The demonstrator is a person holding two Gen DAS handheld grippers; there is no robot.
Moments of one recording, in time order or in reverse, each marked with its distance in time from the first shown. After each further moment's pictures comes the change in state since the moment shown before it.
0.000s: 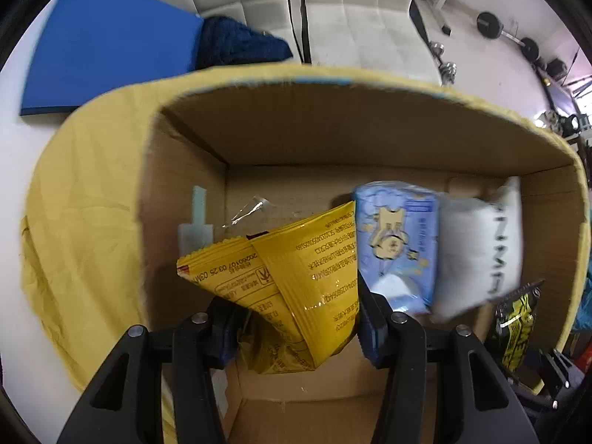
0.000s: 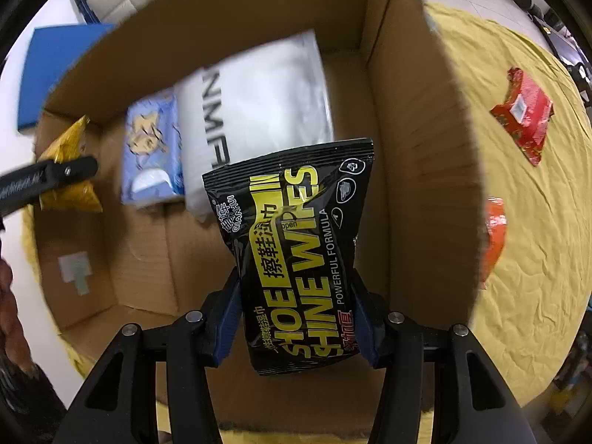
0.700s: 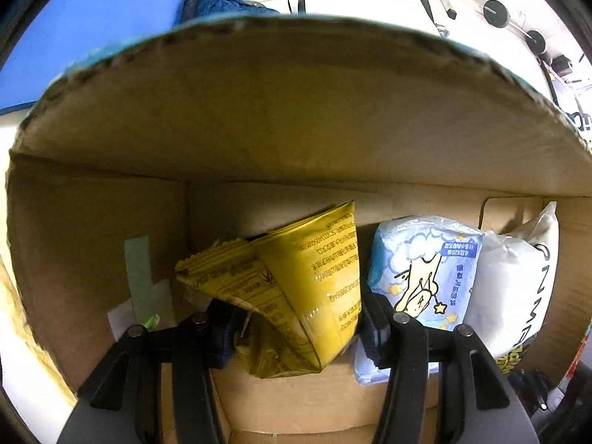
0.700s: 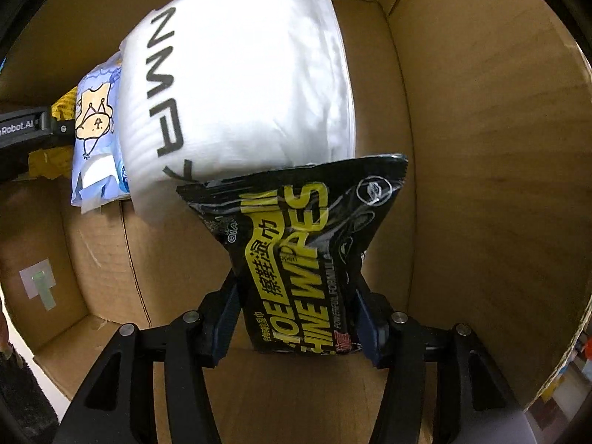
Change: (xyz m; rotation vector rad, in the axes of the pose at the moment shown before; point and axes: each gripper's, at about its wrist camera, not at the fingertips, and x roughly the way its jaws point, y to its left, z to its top) left arm 0.051 0.000 0.022 -0.012 0.103 -0.037; right arm 0.064 0.002 0.026 0.013 0.101 -0.049
